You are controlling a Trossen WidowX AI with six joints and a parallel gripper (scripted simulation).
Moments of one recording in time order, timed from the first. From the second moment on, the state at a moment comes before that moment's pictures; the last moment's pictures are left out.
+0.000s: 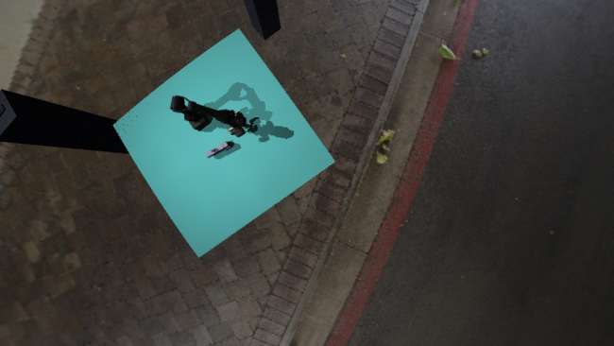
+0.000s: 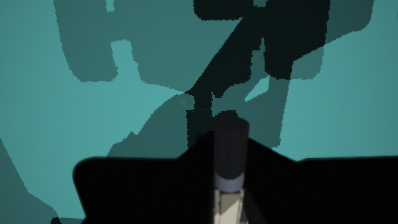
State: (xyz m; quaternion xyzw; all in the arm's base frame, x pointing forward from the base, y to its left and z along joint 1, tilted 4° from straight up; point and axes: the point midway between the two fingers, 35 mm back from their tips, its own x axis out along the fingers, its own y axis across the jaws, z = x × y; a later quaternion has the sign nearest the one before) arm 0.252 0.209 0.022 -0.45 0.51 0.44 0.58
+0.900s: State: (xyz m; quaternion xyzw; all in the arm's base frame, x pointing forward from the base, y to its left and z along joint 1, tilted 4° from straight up) arm 0.254 0.211 -0.005 -0.45 0.51 0.44 0.58
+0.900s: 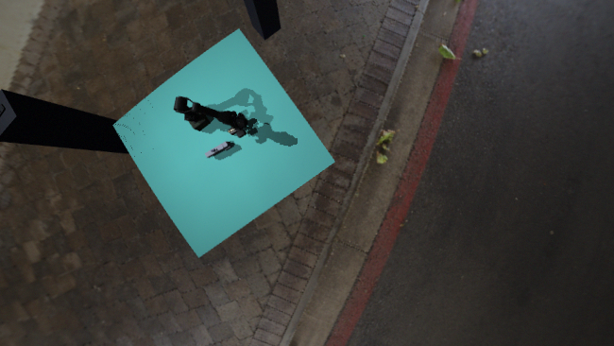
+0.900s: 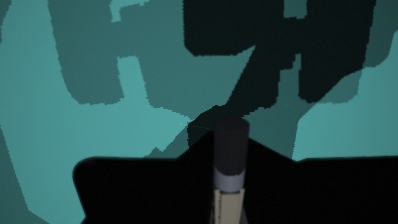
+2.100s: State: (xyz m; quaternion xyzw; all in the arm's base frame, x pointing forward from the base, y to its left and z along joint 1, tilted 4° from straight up) arm 0.245 0.208 0.048 -0.45 0.52 0.44 0.58
